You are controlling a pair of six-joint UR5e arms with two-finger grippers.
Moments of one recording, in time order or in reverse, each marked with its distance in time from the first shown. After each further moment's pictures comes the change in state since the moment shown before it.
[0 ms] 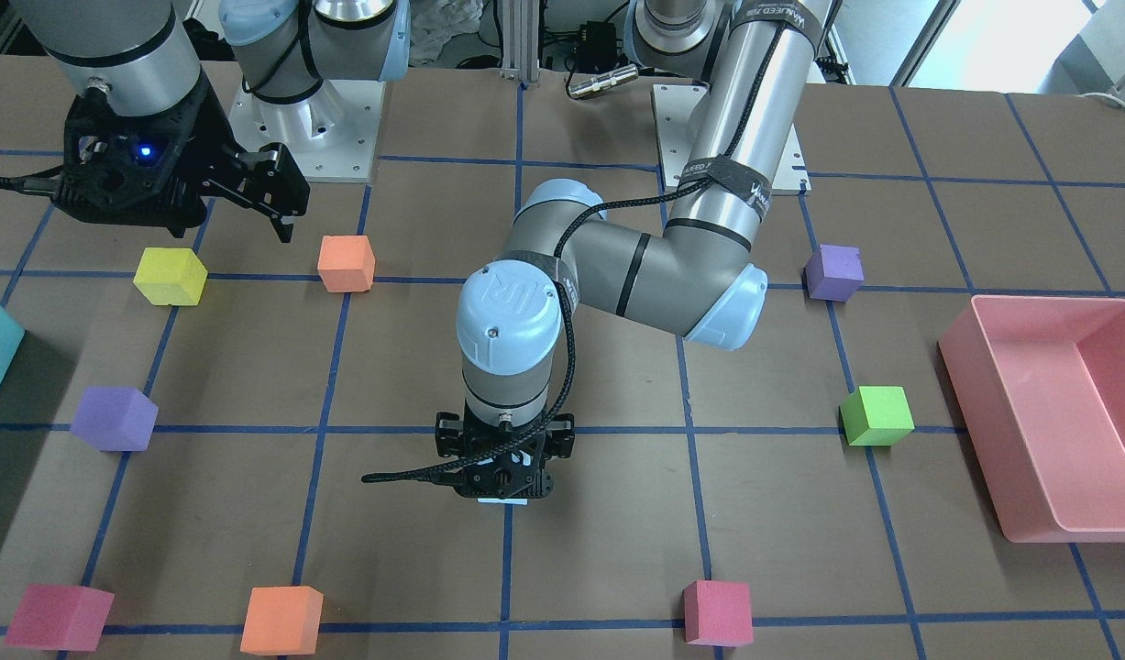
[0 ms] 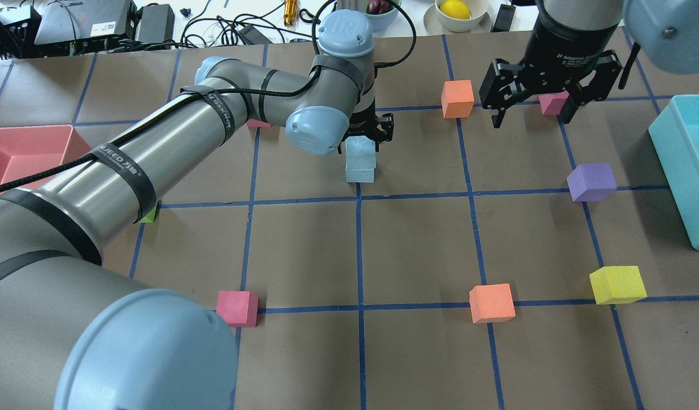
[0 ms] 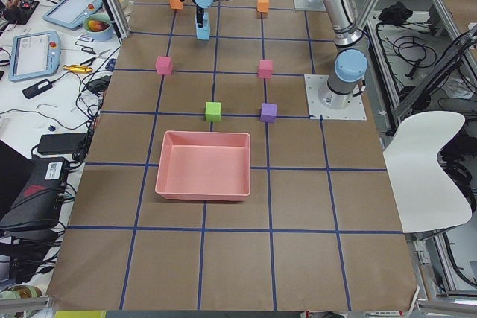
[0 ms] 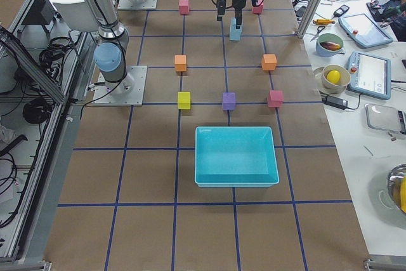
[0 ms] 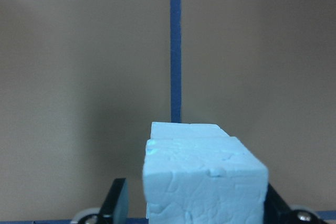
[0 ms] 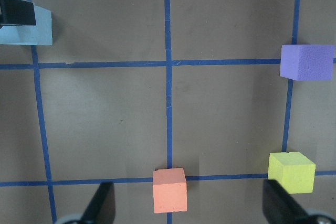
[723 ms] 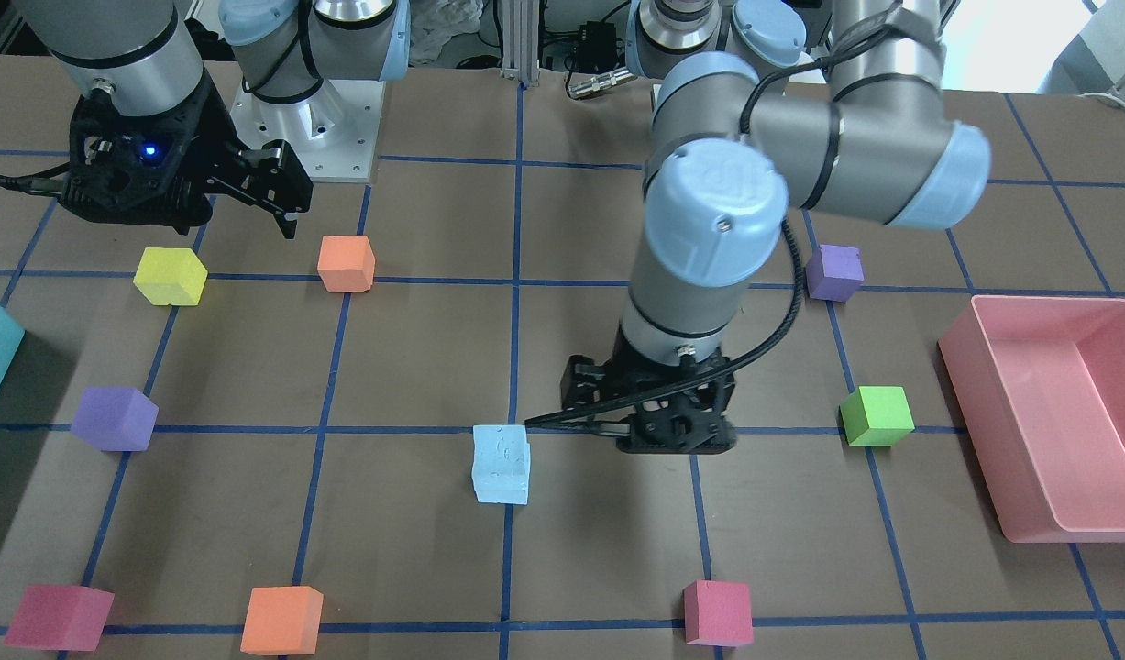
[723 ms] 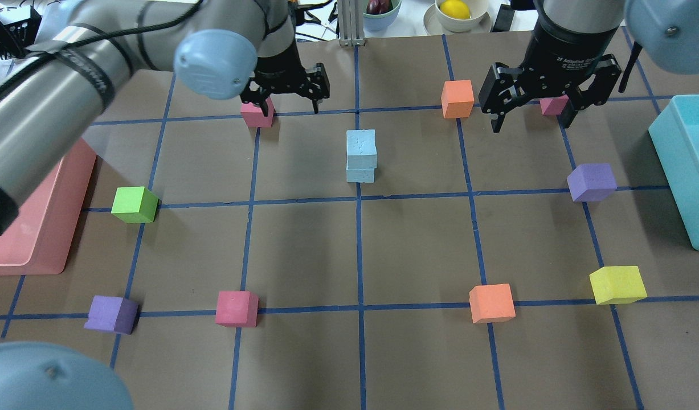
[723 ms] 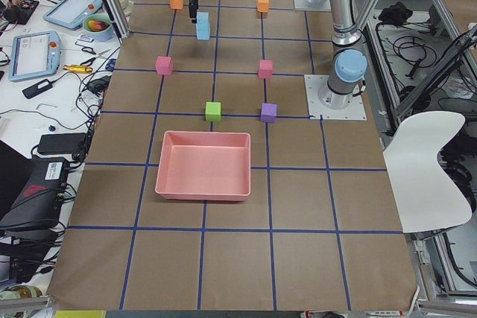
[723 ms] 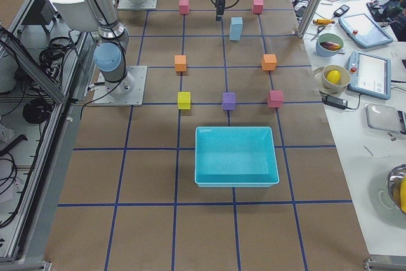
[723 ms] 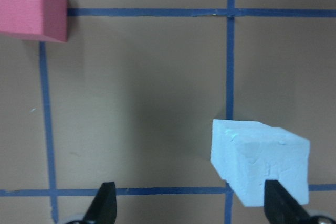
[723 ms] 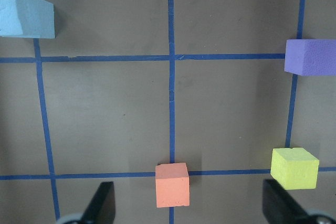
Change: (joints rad) left arm 0.211 0.245 0.008 -0.303 0.006 0.218; right arm 0.001 -0.001 0.000 0.018 0.014 -0.001
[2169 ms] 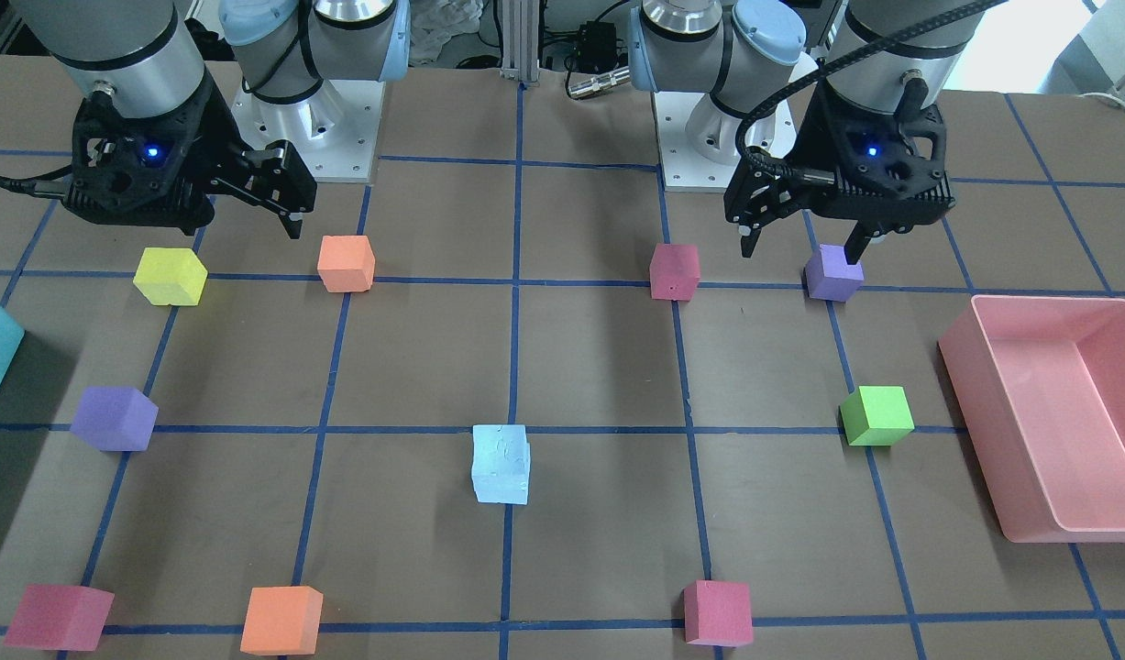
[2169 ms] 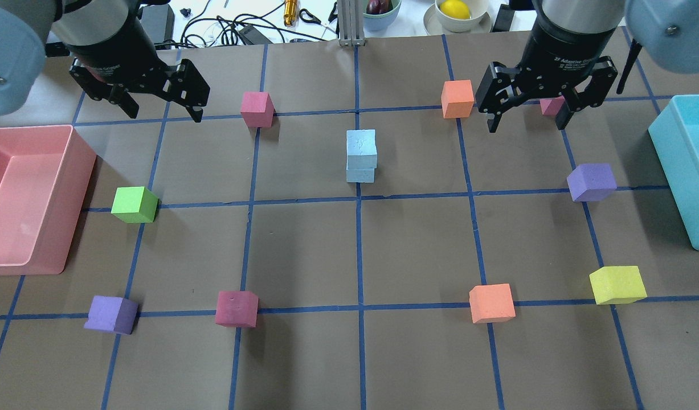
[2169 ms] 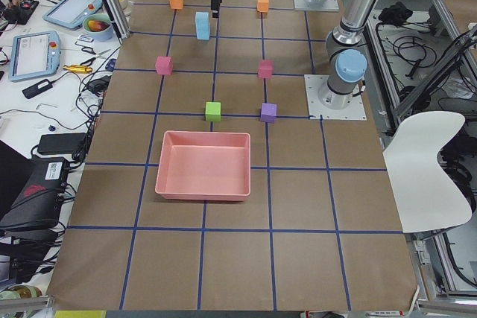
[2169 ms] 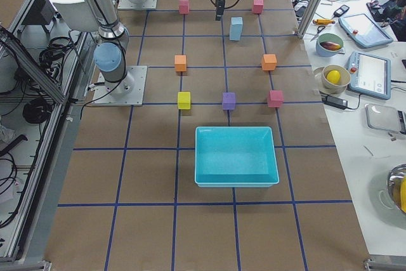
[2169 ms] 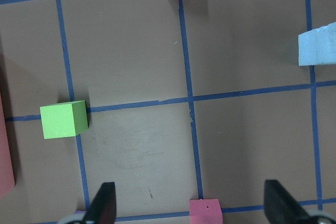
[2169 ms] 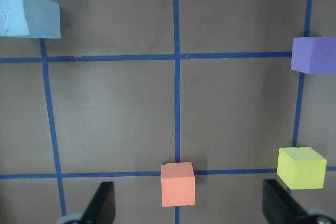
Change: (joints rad) left arm 0.154 0.347 -0.143 -0.144 0.042 0.247; right arm -0.003 0.002 0.000 0.003 0.015 0.003
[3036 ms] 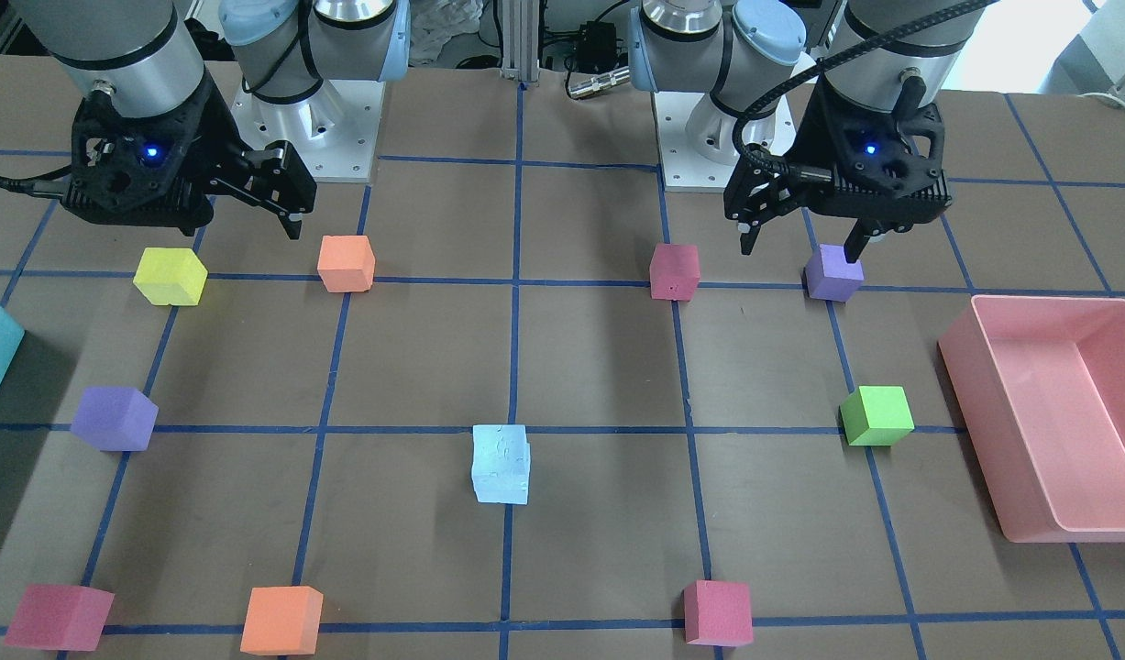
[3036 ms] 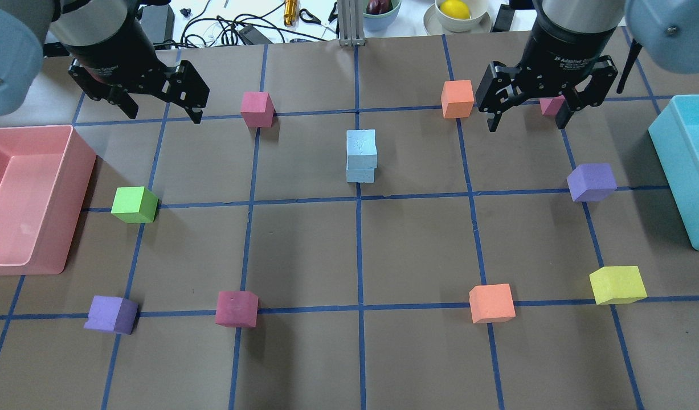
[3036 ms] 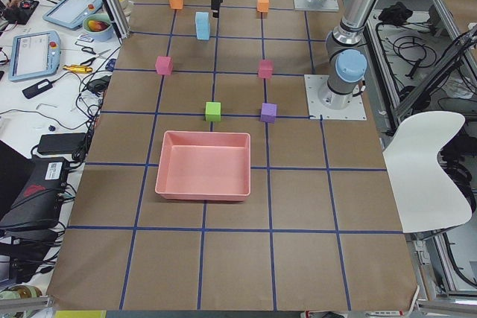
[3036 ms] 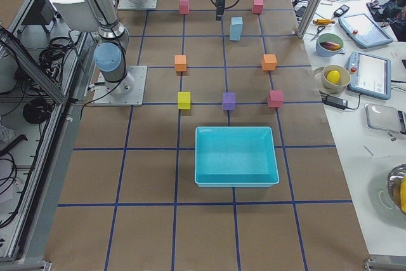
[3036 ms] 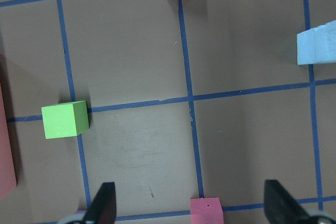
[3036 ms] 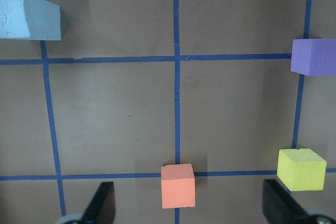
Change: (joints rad) left arm 0.000 0.004 -0.004 -0.005 0.001 0.020; right arm 0.000 0.000 0.000 -0.007 0.000 0.000
